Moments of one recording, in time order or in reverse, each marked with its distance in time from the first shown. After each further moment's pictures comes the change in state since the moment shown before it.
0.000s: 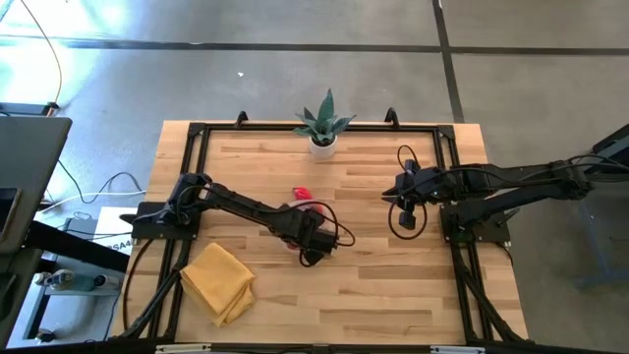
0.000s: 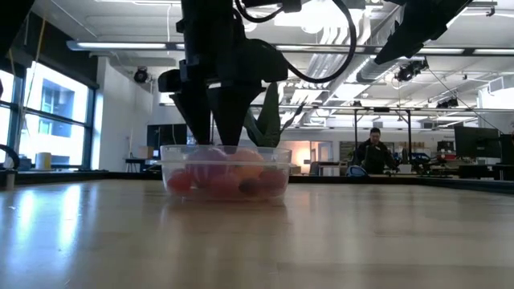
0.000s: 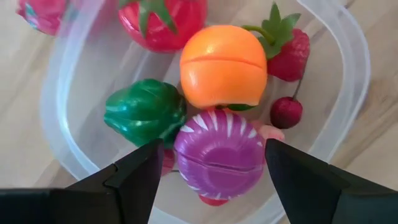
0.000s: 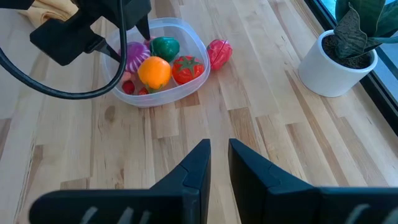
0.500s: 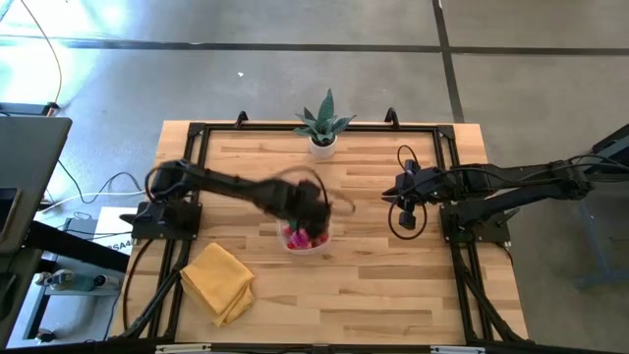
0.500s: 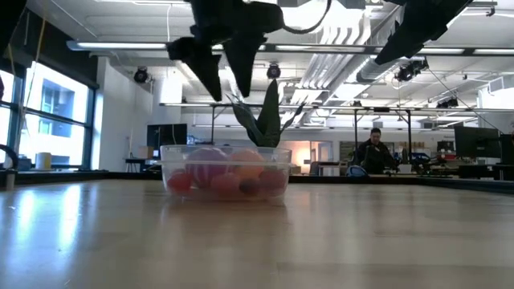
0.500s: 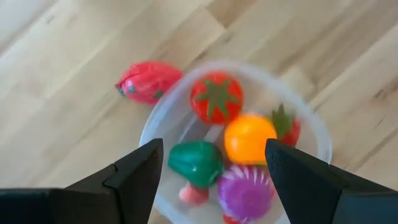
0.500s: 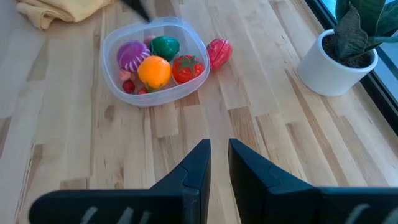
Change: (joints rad) left arm 0.109 -0.169 0.029 -0.037 -0.085 0.040; right arm 0.000 0.000 0.000 -0.002 0.000 0.000
